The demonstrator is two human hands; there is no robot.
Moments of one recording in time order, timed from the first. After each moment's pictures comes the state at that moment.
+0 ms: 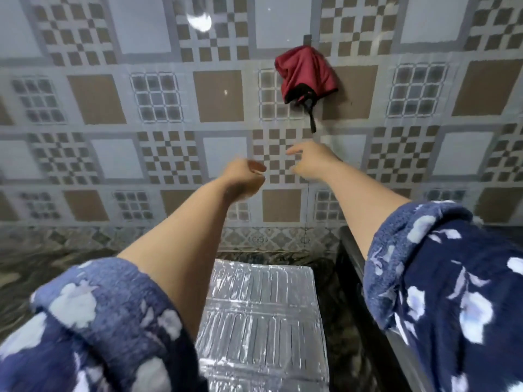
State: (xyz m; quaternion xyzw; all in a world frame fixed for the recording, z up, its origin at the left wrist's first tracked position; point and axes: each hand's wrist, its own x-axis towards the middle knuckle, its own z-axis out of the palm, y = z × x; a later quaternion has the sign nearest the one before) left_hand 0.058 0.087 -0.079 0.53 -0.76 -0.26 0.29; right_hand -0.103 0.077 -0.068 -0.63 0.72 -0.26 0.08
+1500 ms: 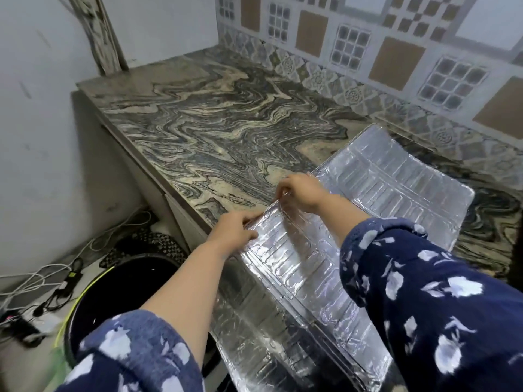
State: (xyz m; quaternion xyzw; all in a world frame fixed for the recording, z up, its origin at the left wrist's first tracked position) left_hand 0.311 0.432 -0.355 0.78 -0.44 -0.35 0.27; right_hand 0.196 0.267 -0.337 -0.93 0.32 0.01 0.15
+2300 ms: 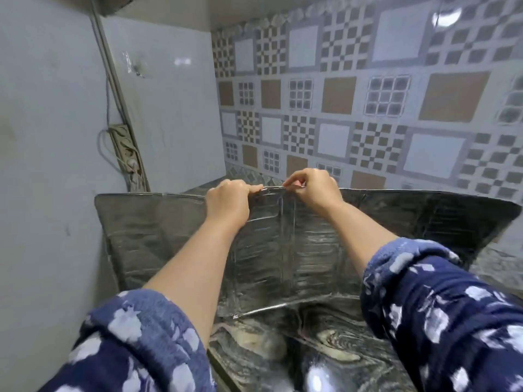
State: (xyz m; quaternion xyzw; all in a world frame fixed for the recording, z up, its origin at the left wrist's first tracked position) left_hand 0.370 0.328 -0.111 0.80 -0.53 0.16 0.22; right_hand 0.224 0.214 -0.104 -0.84 0.41 -0.32 0.13
